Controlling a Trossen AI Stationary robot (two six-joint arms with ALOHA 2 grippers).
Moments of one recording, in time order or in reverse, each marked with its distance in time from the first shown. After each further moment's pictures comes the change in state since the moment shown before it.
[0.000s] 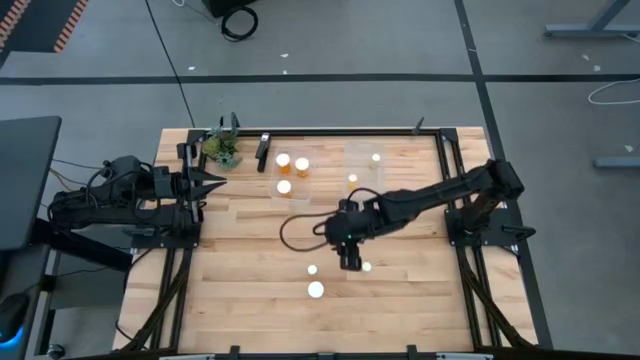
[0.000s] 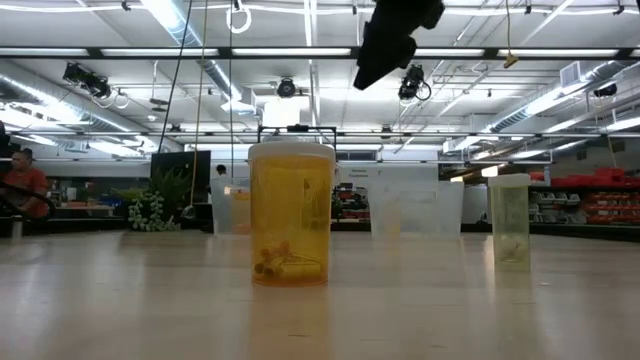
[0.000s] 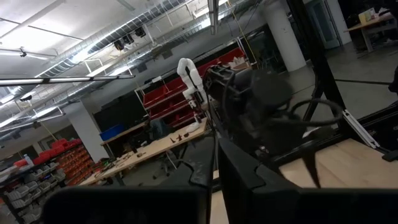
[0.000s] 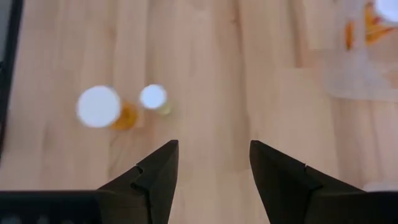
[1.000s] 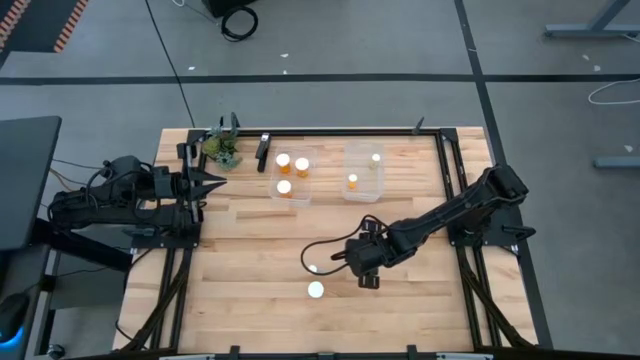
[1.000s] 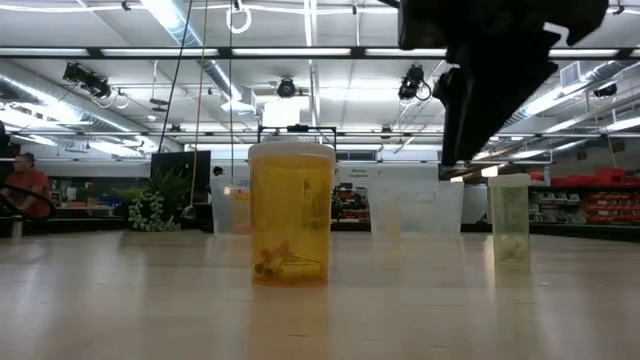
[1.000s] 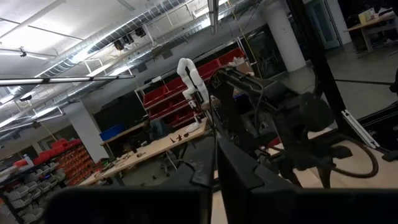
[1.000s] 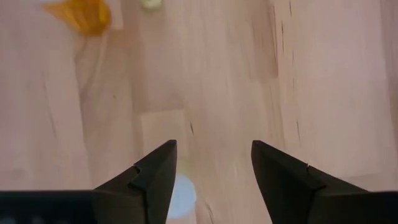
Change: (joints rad) left arm 0.000 0.000 0.000 0.000 0.000 0.000; right arm 0.167 0.000 -0.245 0.001 0.131 0.242
